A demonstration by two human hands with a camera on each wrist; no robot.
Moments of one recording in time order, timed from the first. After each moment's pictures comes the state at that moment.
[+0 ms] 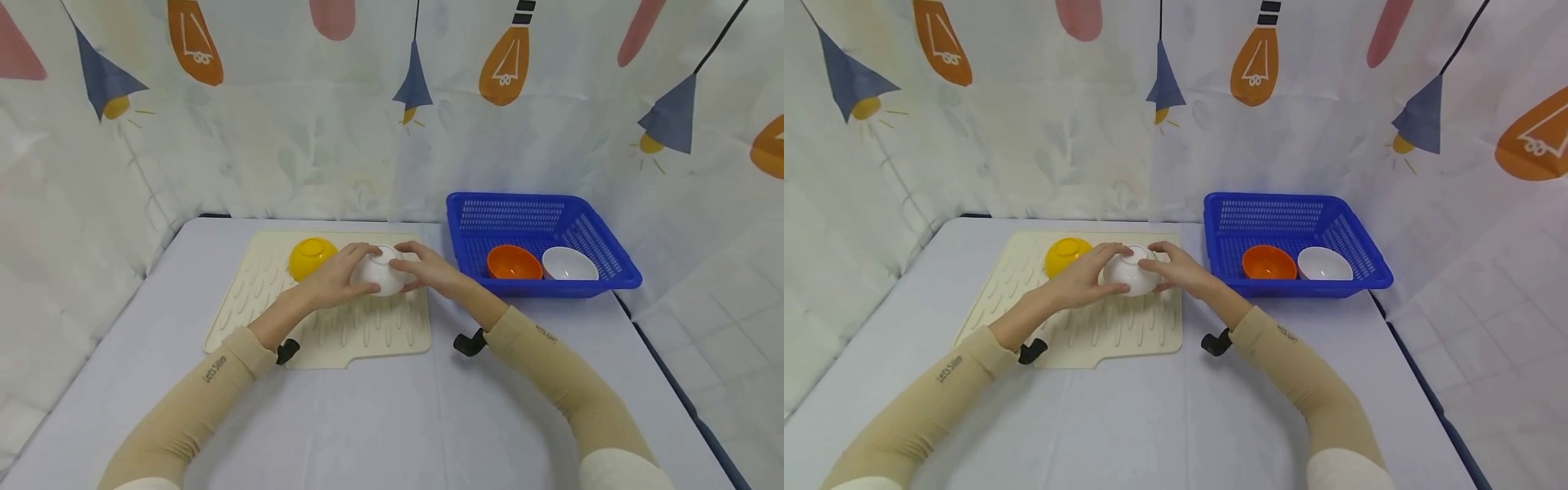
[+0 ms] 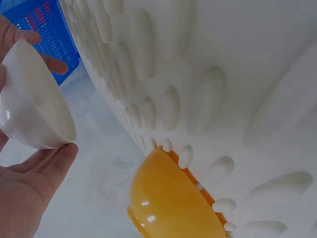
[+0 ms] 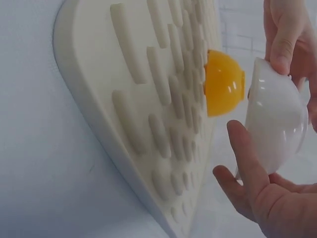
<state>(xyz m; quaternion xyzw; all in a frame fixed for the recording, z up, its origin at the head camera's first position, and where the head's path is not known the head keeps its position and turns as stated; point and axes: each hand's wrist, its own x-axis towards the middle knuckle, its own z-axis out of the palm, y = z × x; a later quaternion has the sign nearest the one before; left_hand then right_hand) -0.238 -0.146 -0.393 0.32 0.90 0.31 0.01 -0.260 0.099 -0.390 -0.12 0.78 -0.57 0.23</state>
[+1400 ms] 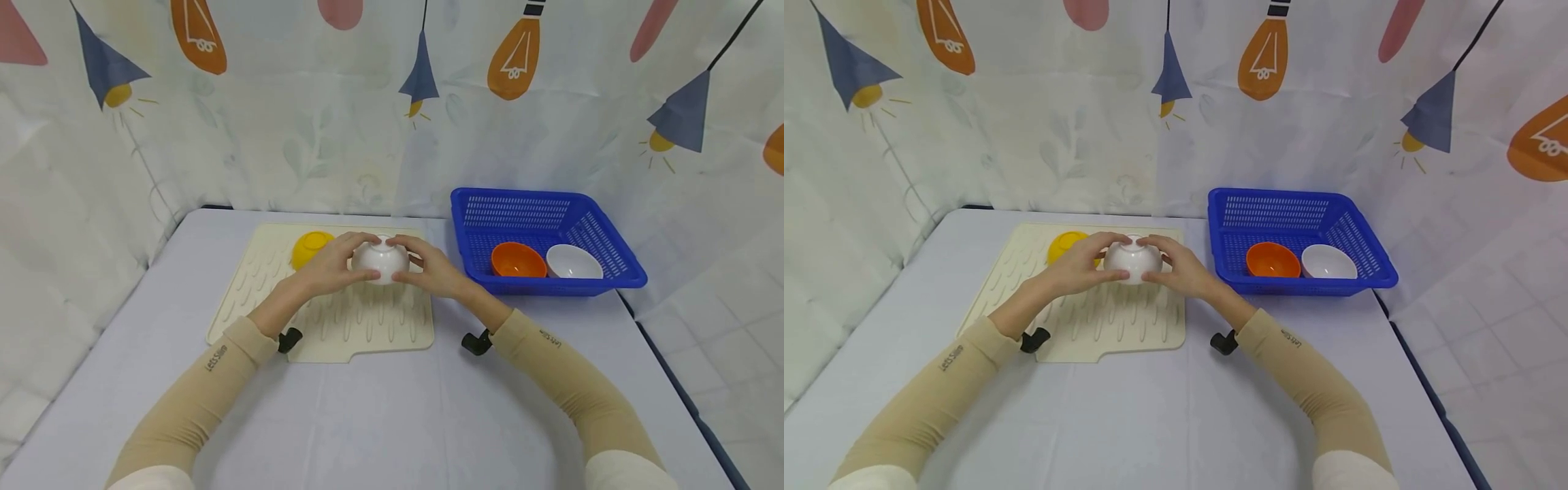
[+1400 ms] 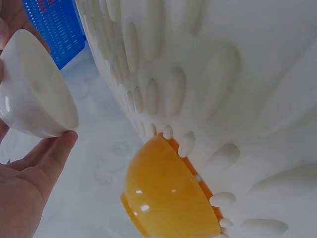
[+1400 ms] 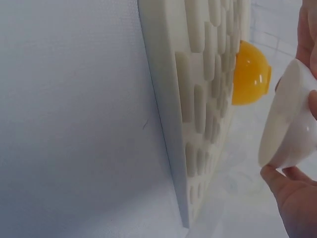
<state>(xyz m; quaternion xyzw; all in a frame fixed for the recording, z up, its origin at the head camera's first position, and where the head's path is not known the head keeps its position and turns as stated) -0.246 -0.154 -0.388 0.30 0.89 0.35 0.02 -0.261 0.105 -0.408 -0.34 0.81 -0.47 0.05</state>
